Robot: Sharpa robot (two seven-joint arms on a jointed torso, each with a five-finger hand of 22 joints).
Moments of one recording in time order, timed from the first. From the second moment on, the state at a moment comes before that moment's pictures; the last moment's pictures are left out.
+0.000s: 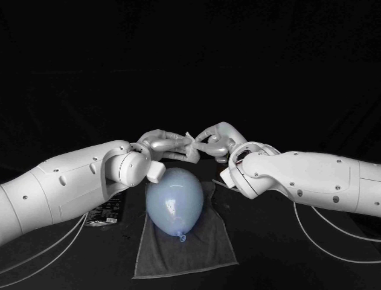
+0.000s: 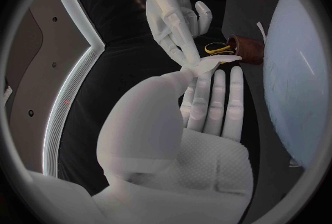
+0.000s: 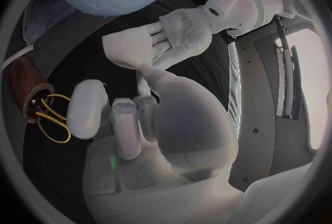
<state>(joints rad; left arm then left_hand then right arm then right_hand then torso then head) 1.31 -0.48 -0.08 1.21 -0.06 -0.20 0.00 1.51 -0.08 0.54 0.14 0.04 0.96 0.16 0.45 0.31 1.27 0.11 0.07 0.07 0.88 0.12 0.30 0.30 0.16 0.86 0.25 0.32 0.17 1.33 -0.73 -0.16 1.58 -0.75 -0.76 -0.19 1.37 -0.02 0.46 0.04 0.04 0.99 0.09 0.41 0.39 1.47 0.02 1.47 1.31 1.47 -0.05 1.56 1.31 0.08 1.41 0.06 1.18 1.31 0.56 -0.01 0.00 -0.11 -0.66</state>
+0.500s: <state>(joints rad) 1.31 -0.48 -0.08 1.21 -0.09 -0.23 0.00 1.47 -0.07 0.60 0.10 0.04 0.95 0.17 0.46 0.31 1.28 0.11 0.07 0.07 0.87 0.12 0.32 0.30 0.16 0.82 0.25 0.37 0.21 1.33 -0.75 -0.16 1.58 -0.75 -0.76 -0.18 1.37 -0.02 0.46 0.04 0.05 0.99 0.08 0.41 0.39 1.46 0.02 1.47 1.31 1.47 -0.05 1.56 1.31 0.08 1.41 0.06 1.18 1.31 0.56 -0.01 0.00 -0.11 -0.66</state>
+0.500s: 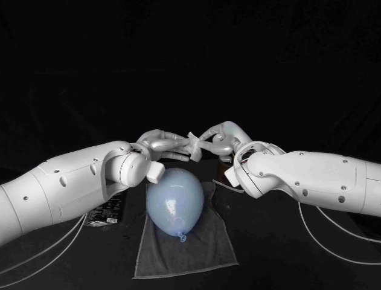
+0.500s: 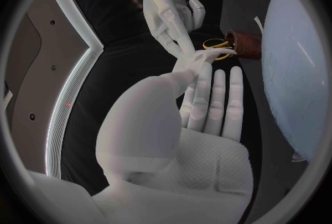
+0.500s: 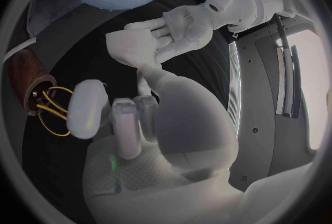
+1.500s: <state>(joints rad) 1.31 -0.49 -0.08 1.21 -0.10 -0.26 0.02 1.40 -0.06 0.69 0.05 0.04 0.89 0.18 0.54 0.31 1.27 0.12 0.08 0.07 0.85 0.13 0.34 0.29 0.15 0.76 0.24 0.45 0.28 1.33 -0.78 -0.16 1.56 -0.67 -0.75 -0.13 1.37 -0.02 0.47 0.04 0.04 0.99 0.09 0.42 0.39 1.46 0.02 1.47 1.31 1.47 -0.05 1.56 1.31 0.07 1.41 0.06 1.18 1.31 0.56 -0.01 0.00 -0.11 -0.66</state>
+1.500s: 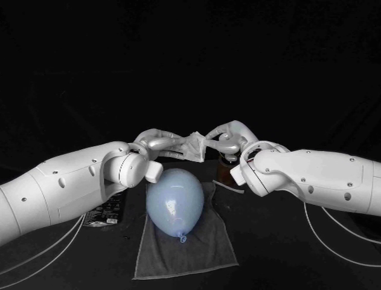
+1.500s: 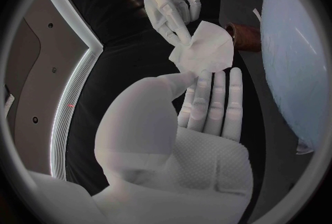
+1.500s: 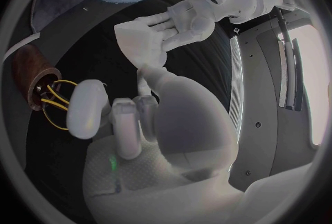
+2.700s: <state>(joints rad) 1.31 -0.50 -0.08 1.22 -0.10 -0.26 0.04 1.38 -0.07 0.72 0.03 0.04 0.87 0.18 0.55 0.31 1.27 0.12 0.08 0.08 0.85 0.13 0.34 0.29 0.15 0.75 0.24 0.47 0.30 1.32 -0.81 -0.16 1.54 -0.41 -0.77 0.04 1.36 -0.03 0.47 0.03 0.05 0.98 0.09 0.42 0.41 1.46 0.02 1.46 1.31 1.46 -0.04 1.56 1.31 0.07 1.41 0.06 1.17 1.31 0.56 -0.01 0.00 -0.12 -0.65</state>
